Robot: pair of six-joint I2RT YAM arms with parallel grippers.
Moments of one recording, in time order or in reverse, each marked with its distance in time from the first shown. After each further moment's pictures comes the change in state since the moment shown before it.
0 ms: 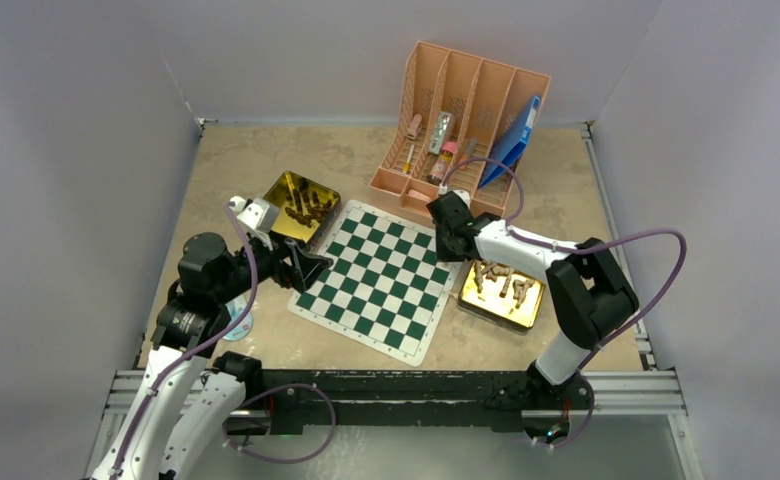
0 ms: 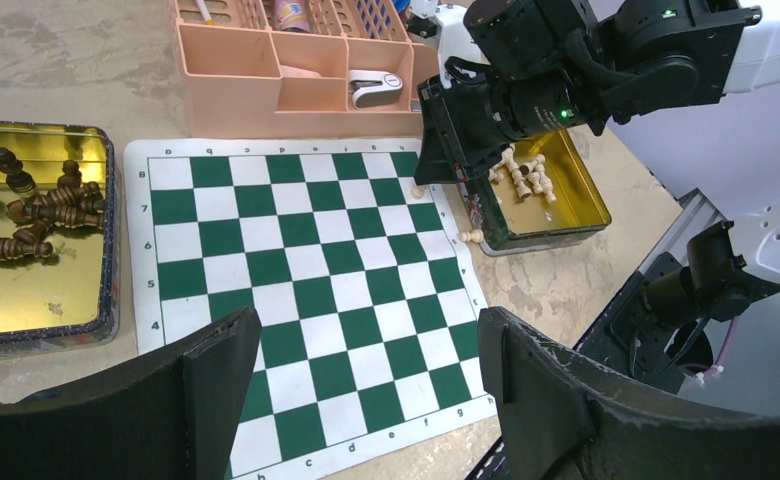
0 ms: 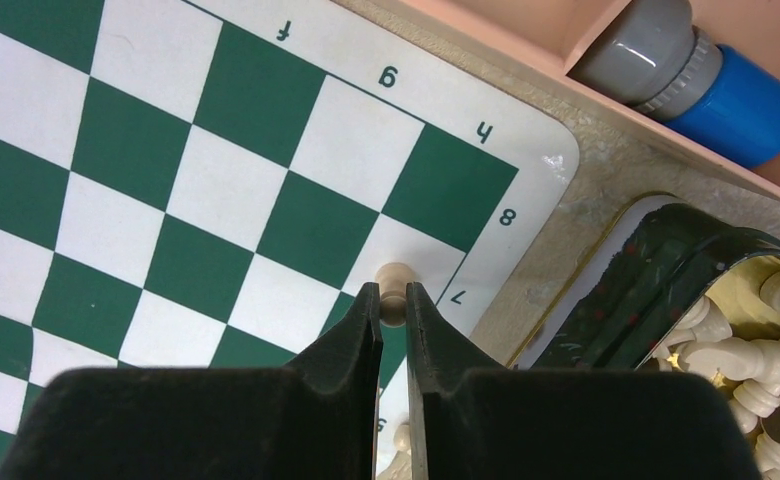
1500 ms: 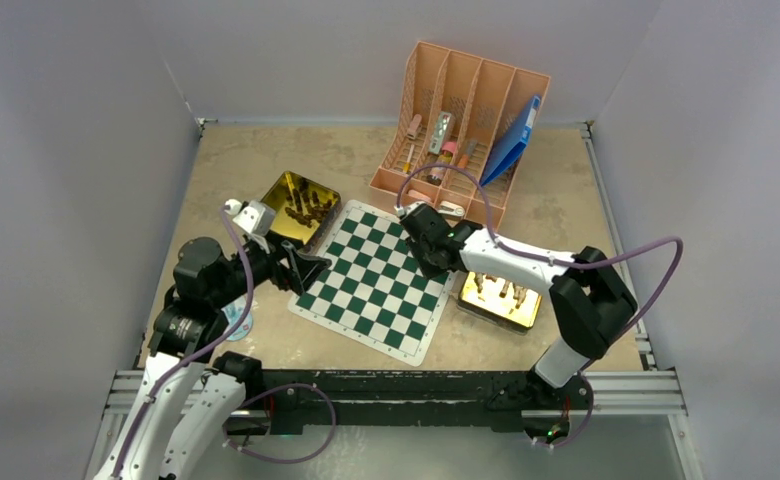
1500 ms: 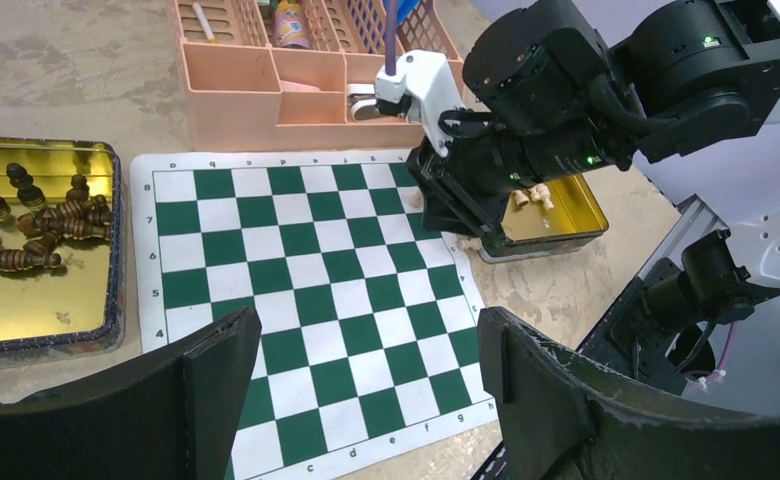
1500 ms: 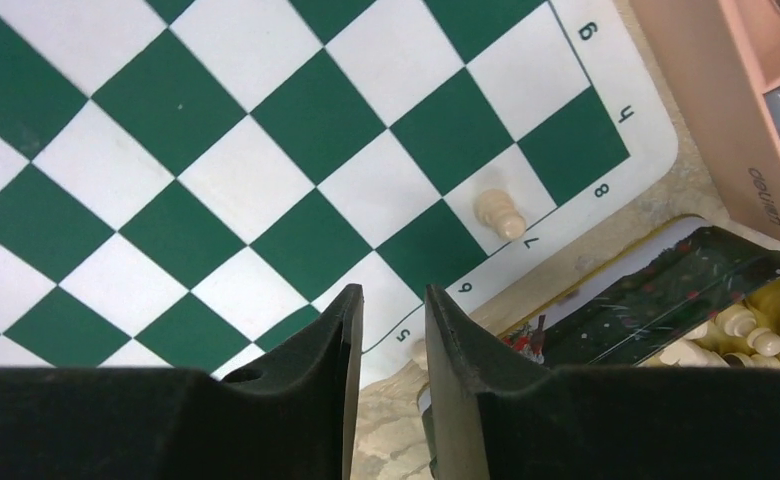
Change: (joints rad) left arm 0.000 -0.030 0.000 0.000 -0.002 0.000; right arm 0.173 -0.031 0.063 -0.131 -0.005 -0.292
